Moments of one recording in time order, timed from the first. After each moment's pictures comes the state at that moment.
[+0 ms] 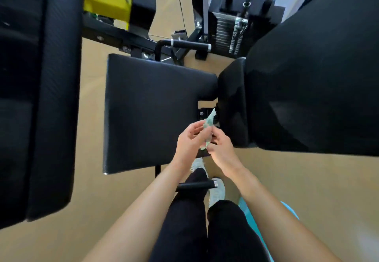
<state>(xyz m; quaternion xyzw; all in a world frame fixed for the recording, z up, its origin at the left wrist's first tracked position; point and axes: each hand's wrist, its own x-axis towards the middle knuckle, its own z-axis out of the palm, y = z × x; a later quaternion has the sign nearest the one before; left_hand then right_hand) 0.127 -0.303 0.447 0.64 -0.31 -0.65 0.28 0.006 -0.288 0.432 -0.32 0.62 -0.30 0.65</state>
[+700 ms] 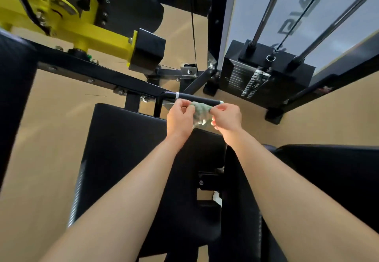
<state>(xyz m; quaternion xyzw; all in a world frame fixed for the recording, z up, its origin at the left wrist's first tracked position) 0.133 -0.625 0.366 0.75 -0.39 -0.44 0.30 -0.001 -0.647 0.359 -0.31 0.74 -0.23 0.55</state>
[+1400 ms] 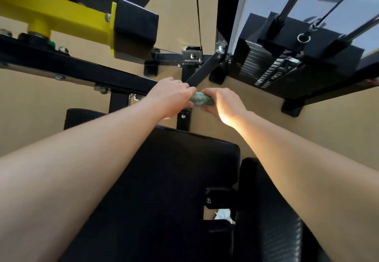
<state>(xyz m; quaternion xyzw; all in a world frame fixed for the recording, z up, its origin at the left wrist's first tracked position) 0.199 -0.742 0.287 0.44 -0.87 -0.07 -0.21 0.007 -0.724 0.239 -0.73 0.55 -0.05 0.40</state>
